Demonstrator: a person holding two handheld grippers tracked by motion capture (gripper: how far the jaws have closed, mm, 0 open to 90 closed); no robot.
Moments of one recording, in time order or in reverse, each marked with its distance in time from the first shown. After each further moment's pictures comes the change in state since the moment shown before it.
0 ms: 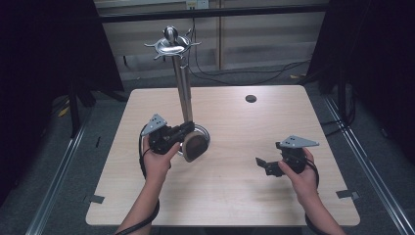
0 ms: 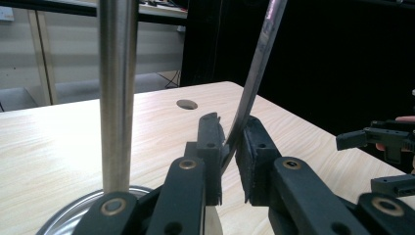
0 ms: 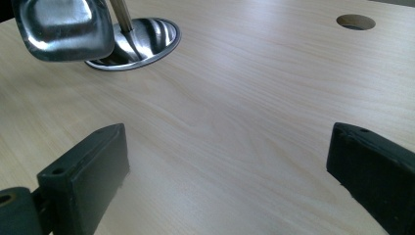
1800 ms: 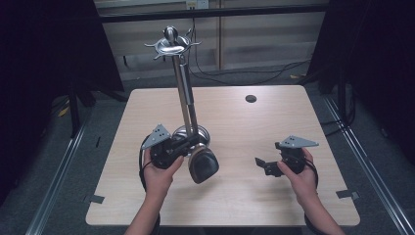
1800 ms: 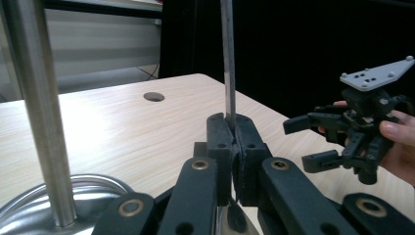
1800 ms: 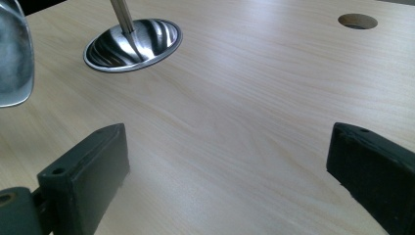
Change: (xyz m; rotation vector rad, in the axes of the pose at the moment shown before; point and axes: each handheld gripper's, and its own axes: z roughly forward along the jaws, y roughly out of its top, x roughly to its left) left arm -0.045 0.001 -0.023 0.024 -0.072 0.012; right arm 0.002 0.000 0.001 -0.002 0.000 0.006
